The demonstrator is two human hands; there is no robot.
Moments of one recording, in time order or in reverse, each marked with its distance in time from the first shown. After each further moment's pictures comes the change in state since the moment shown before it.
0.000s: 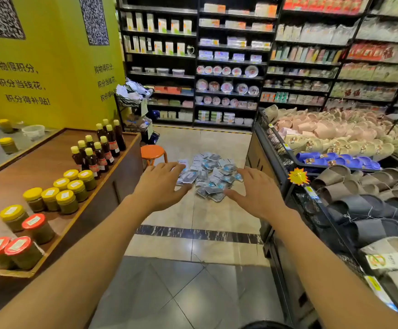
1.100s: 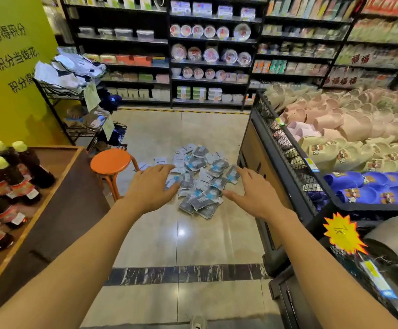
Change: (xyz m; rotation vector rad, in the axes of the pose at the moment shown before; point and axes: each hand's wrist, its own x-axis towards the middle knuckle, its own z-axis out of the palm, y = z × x) left_hand 0.524 -0.130 0.213 -0.196 -0.189 -0.042; right_hand 0.503 0.196 0.163 0.111 -0.180 0.154
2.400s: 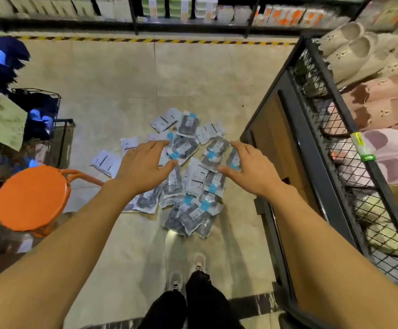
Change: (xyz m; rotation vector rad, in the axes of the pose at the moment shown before) left_hand 0.693 -0.167 0.171 -0.138 -0.257 -0.016; right_hand 0.685 0.148 0.100 0.074 -0.277 0.140
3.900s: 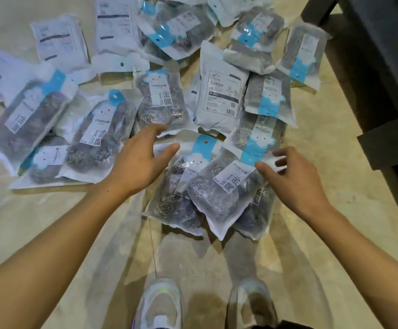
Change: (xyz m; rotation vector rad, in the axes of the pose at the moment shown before) left_hand 0.162 -0.254 0.673 -0.365 -0.004 -0.016; right_hand 0.193 0.246 0.691 0.349 0.198 0.441
